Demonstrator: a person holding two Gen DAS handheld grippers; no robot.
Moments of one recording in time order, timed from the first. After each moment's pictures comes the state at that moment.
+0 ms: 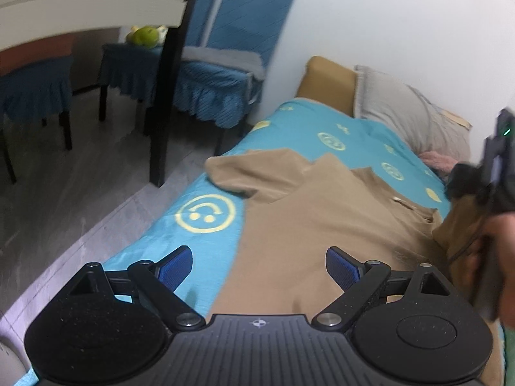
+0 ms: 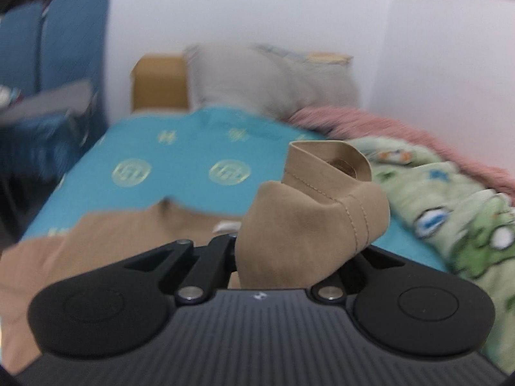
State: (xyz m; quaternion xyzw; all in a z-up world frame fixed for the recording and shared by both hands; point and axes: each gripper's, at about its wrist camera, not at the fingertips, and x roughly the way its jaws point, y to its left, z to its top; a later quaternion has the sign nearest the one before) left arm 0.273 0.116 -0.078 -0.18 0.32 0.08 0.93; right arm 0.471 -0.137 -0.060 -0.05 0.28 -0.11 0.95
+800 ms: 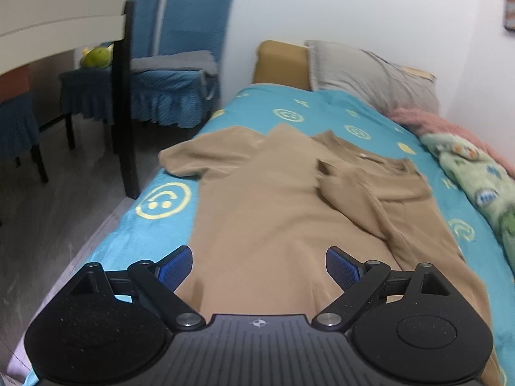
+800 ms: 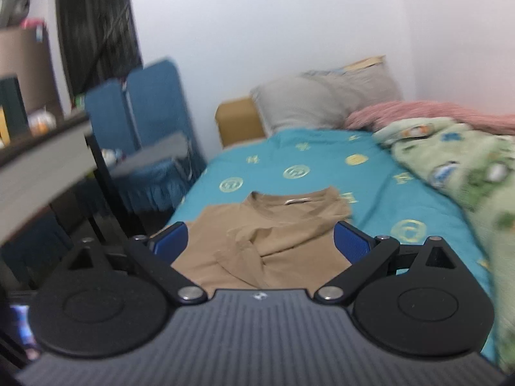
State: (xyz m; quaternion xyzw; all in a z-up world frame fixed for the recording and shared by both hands) left arm 0.251 0.050 -0.085 -0.07 0.33 0.01 0.94; right arm 0.182 -0.217 0.045 0.12 0.19 0.04 0.97
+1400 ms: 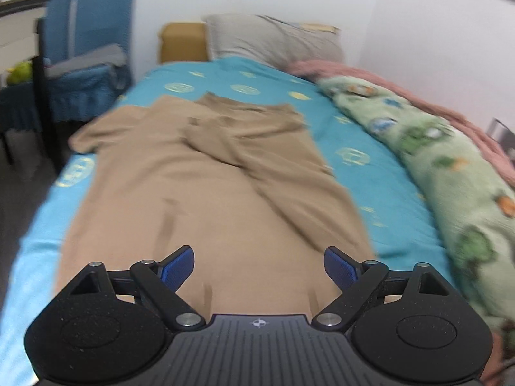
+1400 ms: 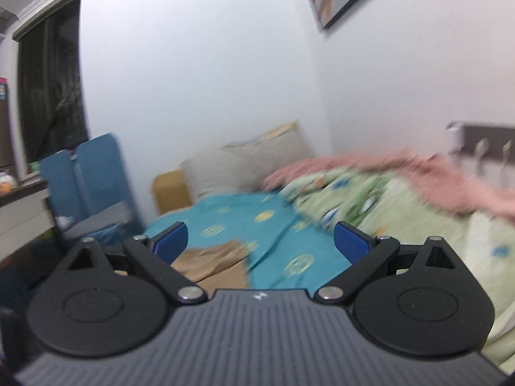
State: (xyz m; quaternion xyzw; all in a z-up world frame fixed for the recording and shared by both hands) left arm 0.154 -0.065 -0.060 -0.03 0.37 -0.15 0.92; right arm 0.076 -0.321 0.035 0.12 0.08 -0.09 0.99
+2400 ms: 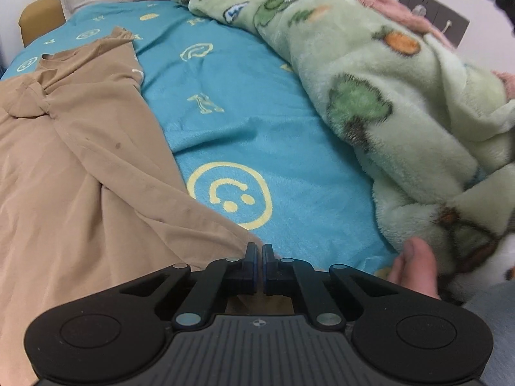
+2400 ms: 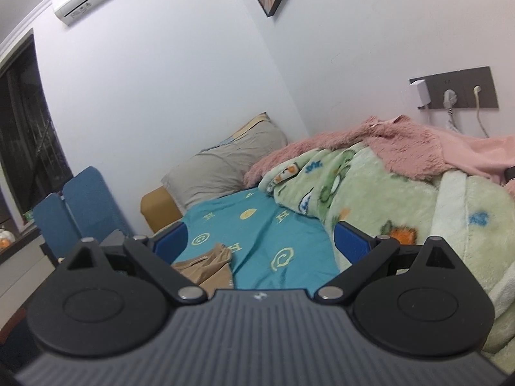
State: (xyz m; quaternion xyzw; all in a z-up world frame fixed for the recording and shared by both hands) left arm 0.105 -0.227 -0.116 0.10 0.46 -0.30 0.83; right arm 0.071 -0.392 0.014 0.24 0.09 -0.10 0.96
